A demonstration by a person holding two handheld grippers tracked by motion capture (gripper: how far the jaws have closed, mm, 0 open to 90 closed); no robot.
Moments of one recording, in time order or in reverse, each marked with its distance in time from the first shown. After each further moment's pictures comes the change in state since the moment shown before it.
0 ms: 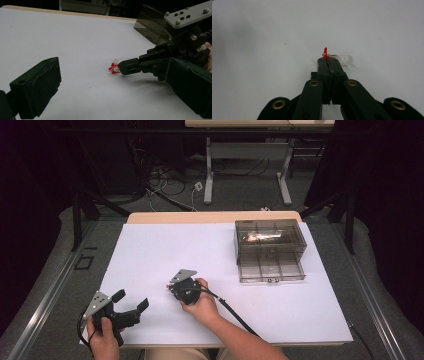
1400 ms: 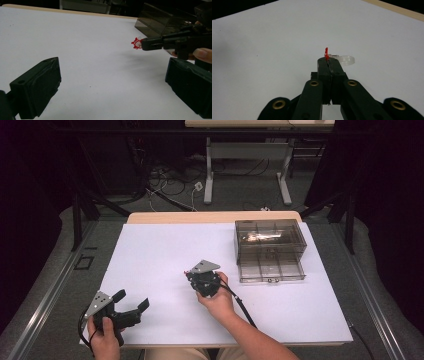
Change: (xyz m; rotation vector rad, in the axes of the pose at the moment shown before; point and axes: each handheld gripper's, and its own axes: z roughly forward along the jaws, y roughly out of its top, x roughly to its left) left arm -0.001 -0.001 0.002 0.007 0.006 -0.002; right arm -0.034 -0.002 -0.051 -0.122 -0.143 0.078
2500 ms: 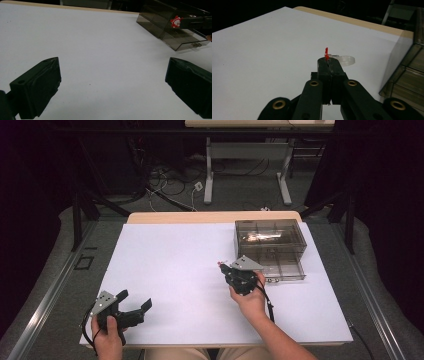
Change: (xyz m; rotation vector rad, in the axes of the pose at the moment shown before) left arm -0.003 -0.002 0.007 0.029 0.012 0.011; right arm -0.062 -0.023 -0.076 -0.125 -0.170 0.106
